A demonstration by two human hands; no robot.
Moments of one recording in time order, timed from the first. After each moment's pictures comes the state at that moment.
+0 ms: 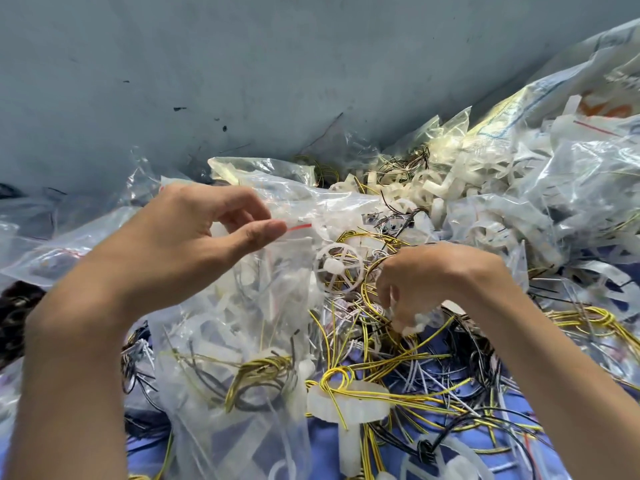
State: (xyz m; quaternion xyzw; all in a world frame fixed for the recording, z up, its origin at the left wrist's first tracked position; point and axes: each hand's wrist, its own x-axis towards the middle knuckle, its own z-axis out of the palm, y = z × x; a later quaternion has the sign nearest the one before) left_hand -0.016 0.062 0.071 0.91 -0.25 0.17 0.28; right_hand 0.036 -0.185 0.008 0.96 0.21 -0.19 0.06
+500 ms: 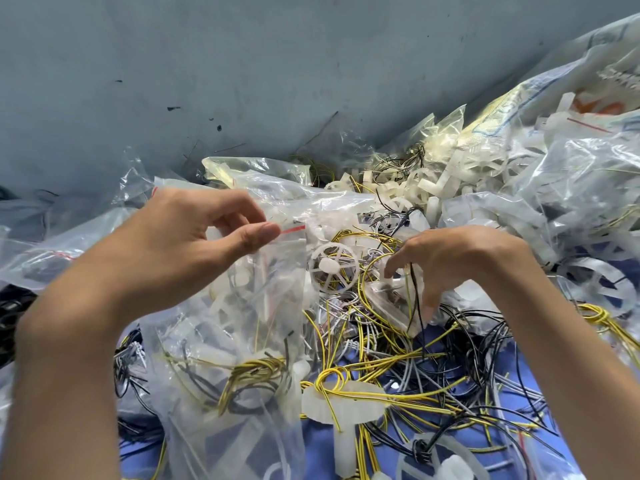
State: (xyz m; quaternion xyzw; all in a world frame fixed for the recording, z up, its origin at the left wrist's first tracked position) left_hand -0.012 0.064 0.067 0.92 -0.24 0.16 0.27; right_hand 0.042 -0.209 0.023 0.97 0.13 -0.21 0.07
